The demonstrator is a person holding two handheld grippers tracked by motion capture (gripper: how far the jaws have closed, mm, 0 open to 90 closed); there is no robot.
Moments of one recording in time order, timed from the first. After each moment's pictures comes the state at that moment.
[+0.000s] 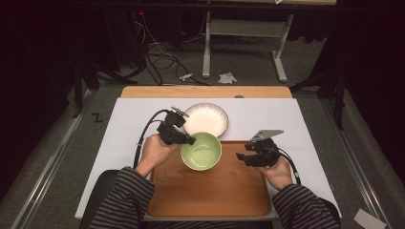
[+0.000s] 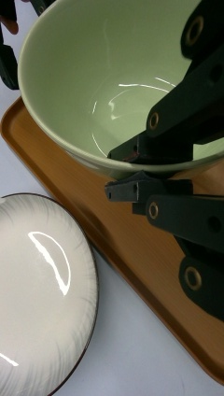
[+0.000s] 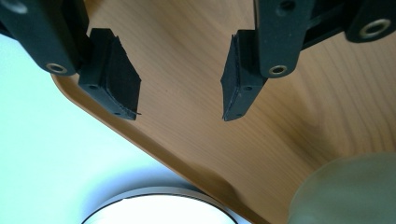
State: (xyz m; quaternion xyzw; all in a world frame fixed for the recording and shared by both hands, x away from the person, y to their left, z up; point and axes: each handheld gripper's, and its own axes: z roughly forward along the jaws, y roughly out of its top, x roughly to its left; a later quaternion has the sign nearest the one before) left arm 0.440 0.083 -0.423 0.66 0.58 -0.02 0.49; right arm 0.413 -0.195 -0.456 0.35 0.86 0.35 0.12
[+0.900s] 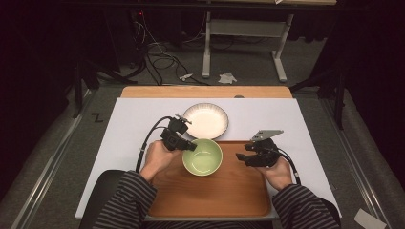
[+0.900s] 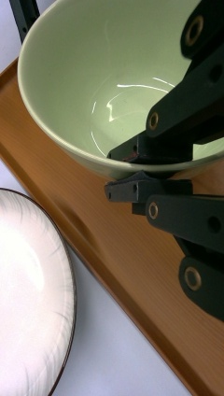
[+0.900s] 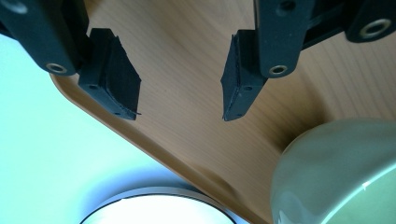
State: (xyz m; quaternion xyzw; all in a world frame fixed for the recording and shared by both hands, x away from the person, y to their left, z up) left arm 0.439 0.076 -0.449 0.66 0.59 -0.02 0.47; right arm 0.413 -0.194 -0.456 0.34 0.87 0.35 0.12
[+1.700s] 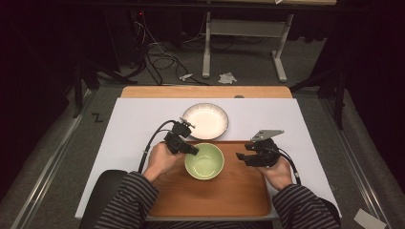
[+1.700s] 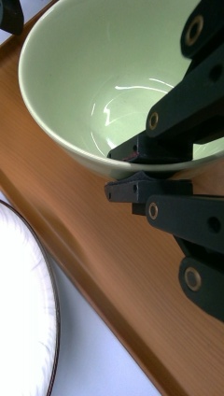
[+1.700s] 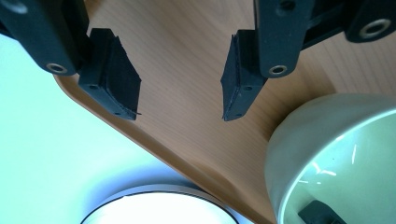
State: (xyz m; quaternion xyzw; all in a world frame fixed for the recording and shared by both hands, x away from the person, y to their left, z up) left arm 0.438 0.067 -0.464 0.67 0.59 -0.04 0.45; right arm 0.412 -0.195 -0.455 0.34 0.86 0.35 0.12
